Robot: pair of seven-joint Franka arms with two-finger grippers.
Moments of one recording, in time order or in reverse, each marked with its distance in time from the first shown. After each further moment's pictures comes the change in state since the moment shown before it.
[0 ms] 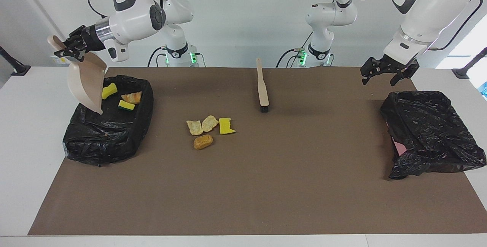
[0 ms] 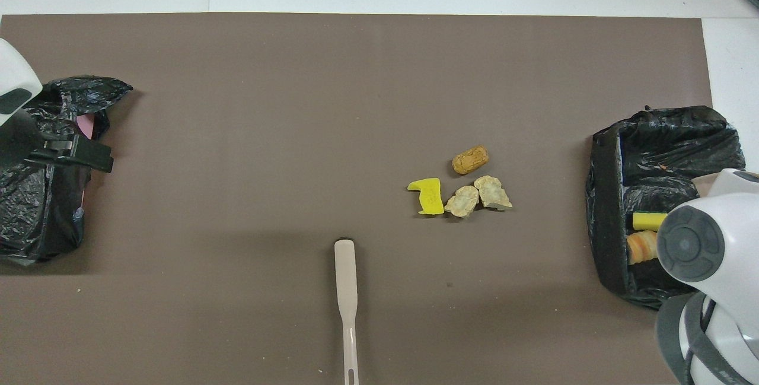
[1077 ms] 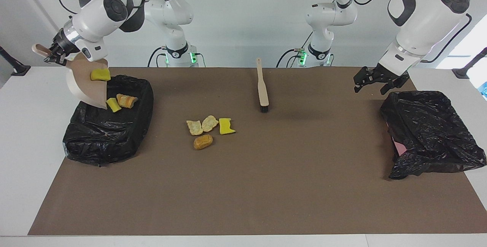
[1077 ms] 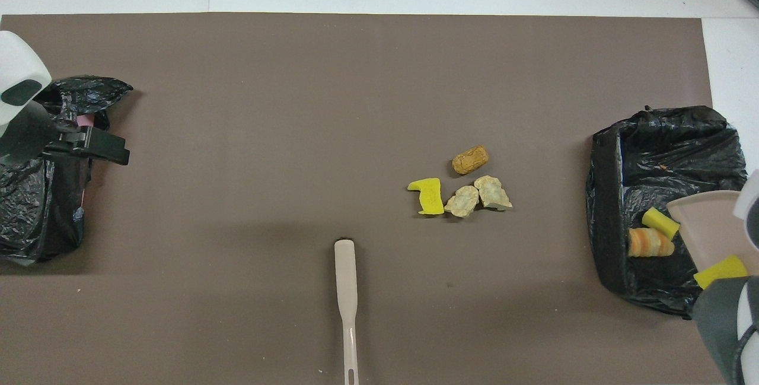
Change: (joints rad) left arm -0.002 0.026 0.006 0.004 -0.067 0.026 -0.014; right arm -0.109 0.028 -0.001 0.003 0.208 0.129 -0.236
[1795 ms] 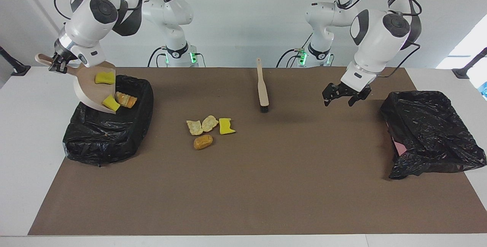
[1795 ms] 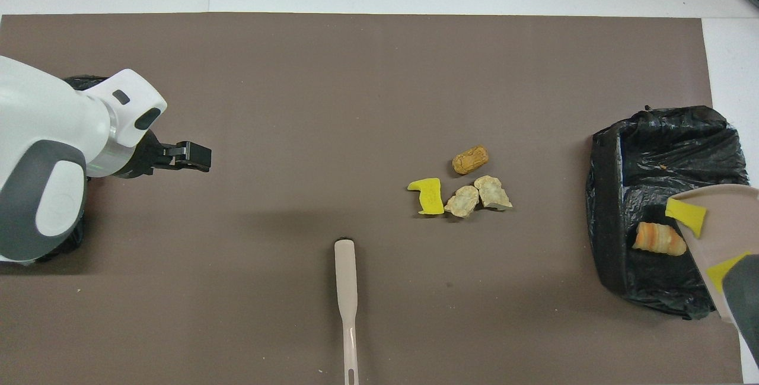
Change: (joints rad) left arm -0.108 -0.004 -0.001 -0.220 -0.020 0.250 -0.149; right arm -0.109 0.053 -0.011 0.058 0.076 0.057 -0.069
